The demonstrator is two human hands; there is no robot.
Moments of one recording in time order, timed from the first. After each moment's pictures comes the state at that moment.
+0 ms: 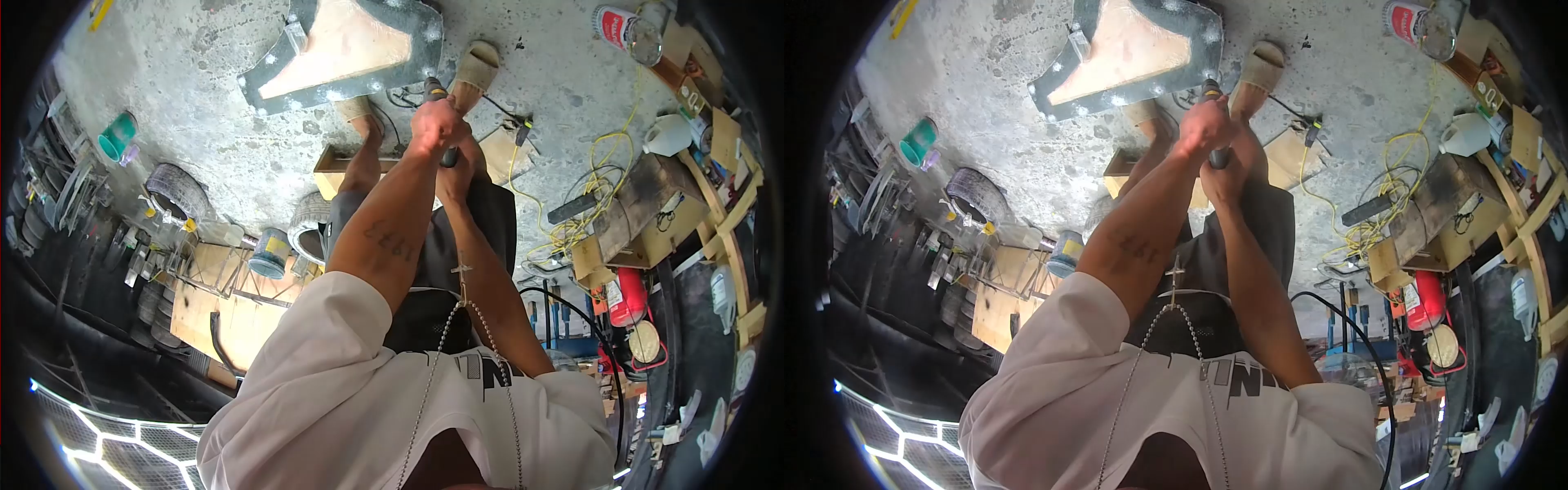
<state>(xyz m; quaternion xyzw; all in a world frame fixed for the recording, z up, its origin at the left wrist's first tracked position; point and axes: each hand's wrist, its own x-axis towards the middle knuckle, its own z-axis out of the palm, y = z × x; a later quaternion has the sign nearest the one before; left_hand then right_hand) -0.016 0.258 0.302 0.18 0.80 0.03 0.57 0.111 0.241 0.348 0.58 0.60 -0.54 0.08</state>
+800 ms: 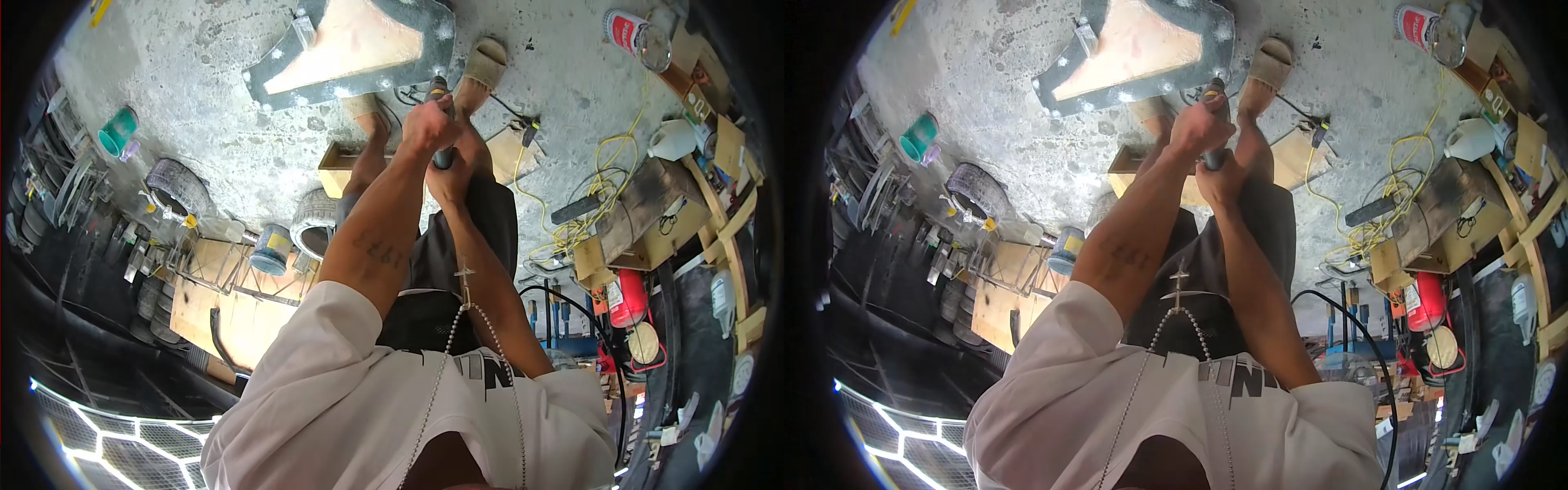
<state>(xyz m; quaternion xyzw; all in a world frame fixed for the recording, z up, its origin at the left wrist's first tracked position) -0.050 0.242 0.341 0.09 0.80 0.05 0.59 0.106 0.211 0.336 0.56 0.65 -0.49 0.14</state>
